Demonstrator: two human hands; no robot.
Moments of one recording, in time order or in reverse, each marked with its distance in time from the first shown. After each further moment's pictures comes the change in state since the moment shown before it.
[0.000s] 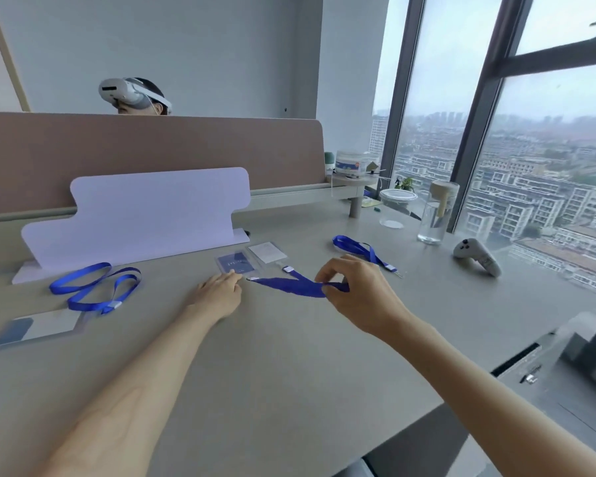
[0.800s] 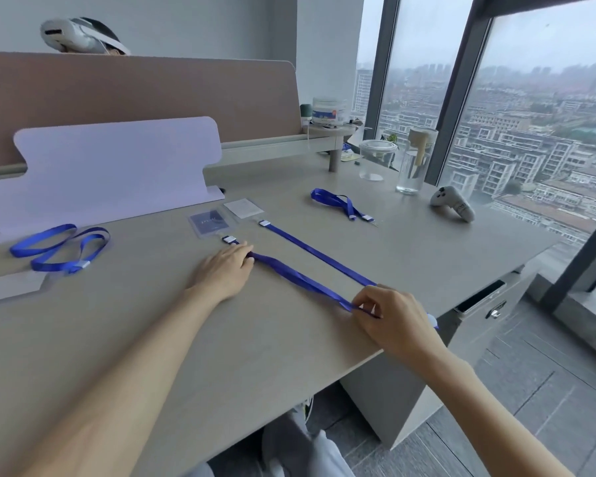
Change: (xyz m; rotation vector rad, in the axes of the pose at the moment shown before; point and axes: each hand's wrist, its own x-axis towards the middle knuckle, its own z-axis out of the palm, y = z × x) left_hand -0.045 0.051 0.030 -0.070 0.058 0.164; right_hand -0.117 0.067 0.009 -0.125 -0.025 0.285
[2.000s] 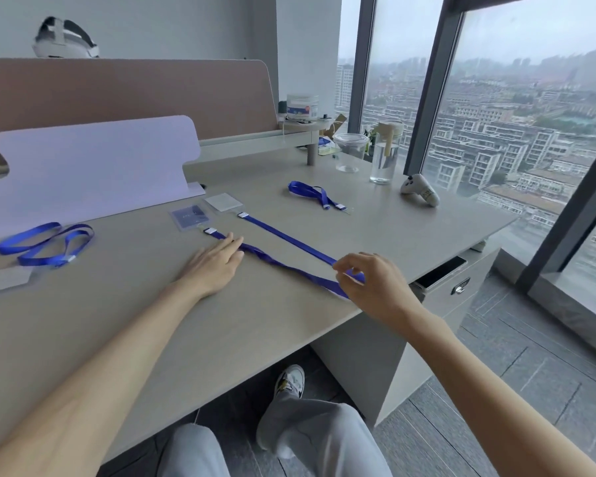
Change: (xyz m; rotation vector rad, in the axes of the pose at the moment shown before) left_hand -0.035 0.022 -0.010 -0.062 -0.095 0.050; right_hand -0.008 0.004 -0.034 0.048 0.022 -0.050
